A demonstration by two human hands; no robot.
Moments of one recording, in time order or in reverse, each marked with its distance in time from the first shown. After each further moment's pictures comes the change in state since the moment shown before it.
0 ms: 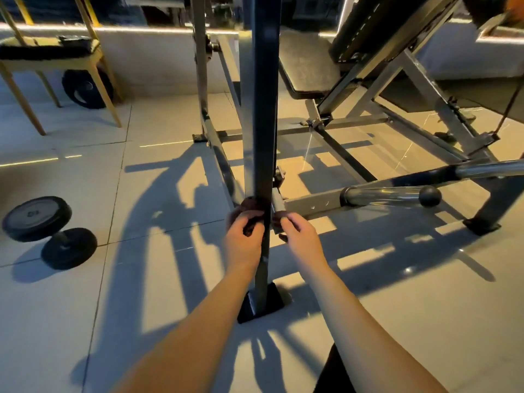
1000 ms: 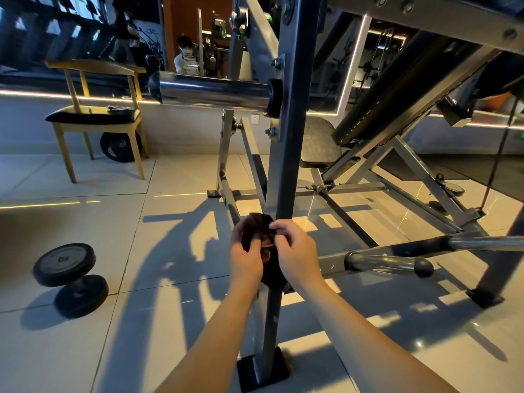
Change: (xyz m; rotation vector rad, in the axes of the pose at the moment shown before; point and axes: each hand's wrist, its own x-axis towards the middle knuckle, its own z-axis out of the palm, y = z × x) left_hand 0.027 0.113 -0.043 -0.330 0.077 -0.066; right_hand -0.015 -0.140 0.031 -0.182 0.014 -0.399
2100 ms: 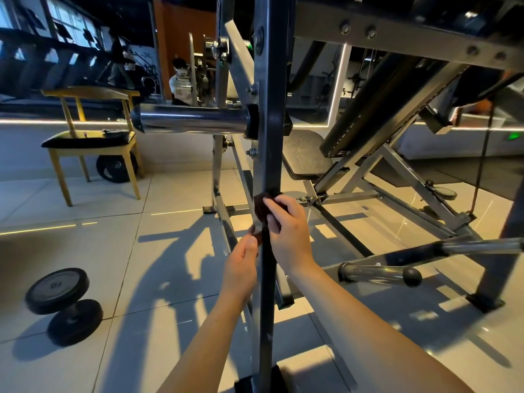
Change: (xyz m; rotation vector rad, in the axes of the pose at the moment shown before) left_hand -0.010 0.037 0.013 0.264 -0.213 0.099; right_hand 0.053 -0.012 -0.019 -0.387 0.222 -0.396
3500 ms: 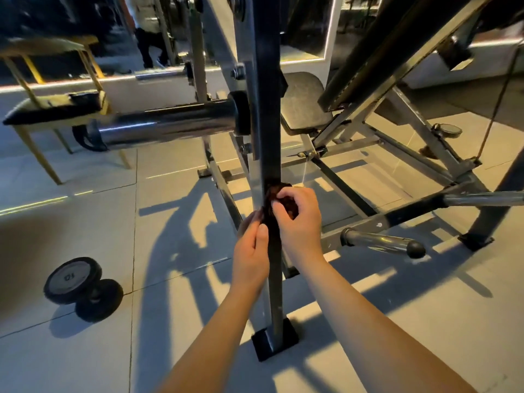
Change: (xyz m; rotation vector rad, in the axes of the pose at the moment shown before) left_hand 0.030 0.034 0.000 0.096 -0.082 -0.068; right_hand 0.034 -0.025 -0.017 0.318 0.054 0.423
